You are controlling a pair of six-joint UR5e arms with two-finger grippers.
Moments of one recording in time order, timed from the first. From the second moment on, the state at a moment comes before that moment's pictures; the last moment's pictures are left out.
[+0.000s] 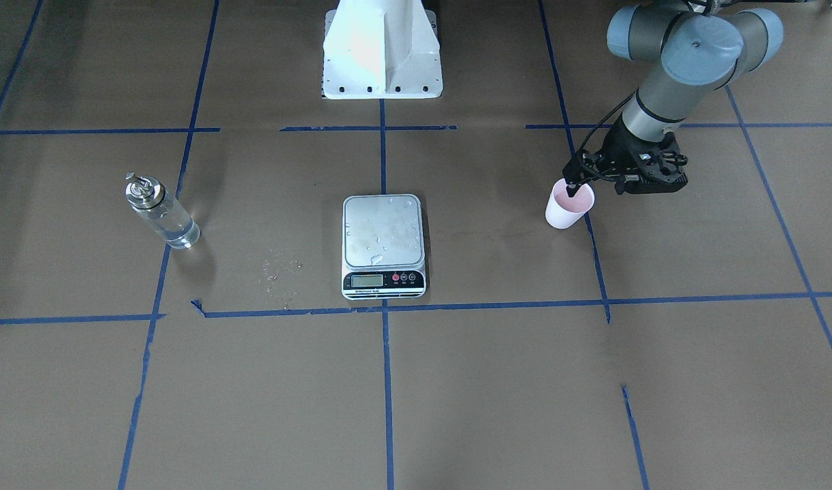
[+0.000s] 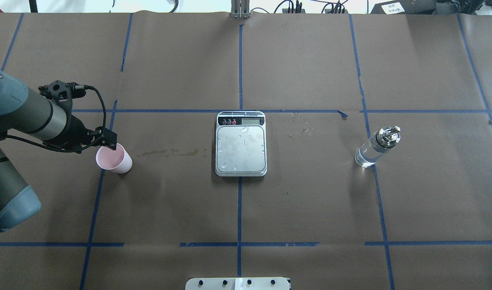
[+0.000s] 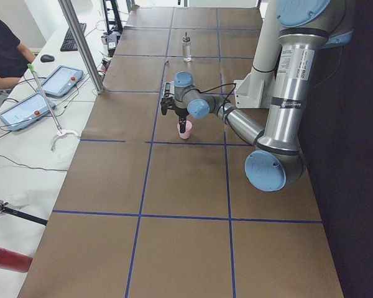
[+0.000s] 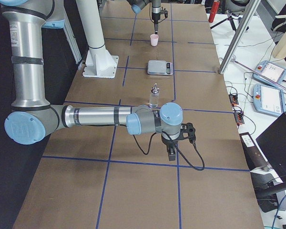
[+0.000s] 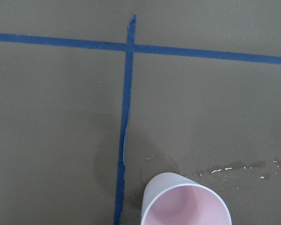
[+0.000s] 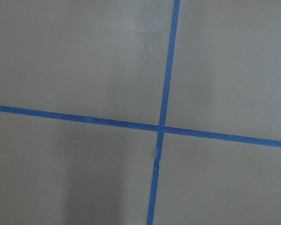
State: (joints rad) left arm -0.76 -1.74 -1.91 -1.81 -2.07 -1.11; right arm 1.55 -1.57 1.63 -1.45 2.34 0.03
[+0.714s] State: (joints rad) left arm -0.75 -1.74 -1.88 -1.81 -2.06 -1.11; right arm 1.55 -1.56 1.62 -1.45 2.35 0.04
